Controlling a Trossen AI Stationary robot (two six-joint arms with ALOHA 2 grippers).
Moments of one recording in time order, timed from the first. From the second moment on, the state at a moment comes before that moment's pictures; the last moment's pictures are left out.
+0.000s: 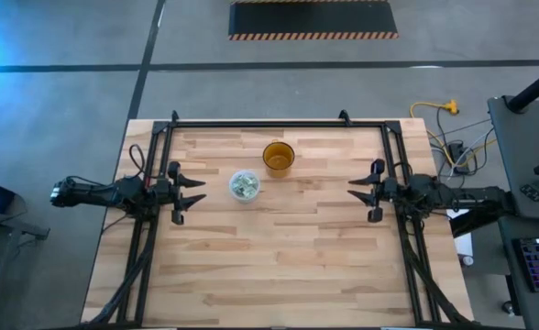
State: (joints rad) left arm -0.13 0.03 0.04 0.03 -0.27 0.06; right arm 0.01 0.01 0.01 0.05 0.14 -0.10
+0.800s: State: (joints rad) left arm -0.13 0.04 0.04 0.01 -0.27 0.06; right arm 0.01 0.05 0.01 0.03 0.13 -0.16
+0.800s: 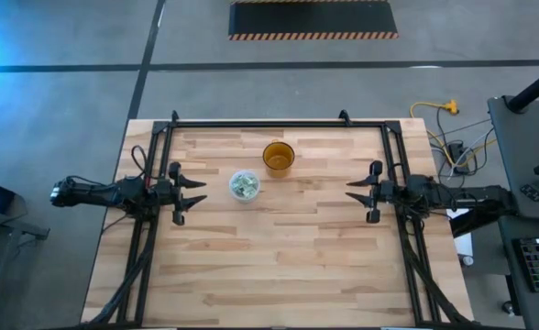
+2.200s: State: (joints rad) left arm -0.13 0.06 0.01 0.07 -0.19 0.12; right arm 0.01 0.05 0.01 0.03 0.13 -0.16
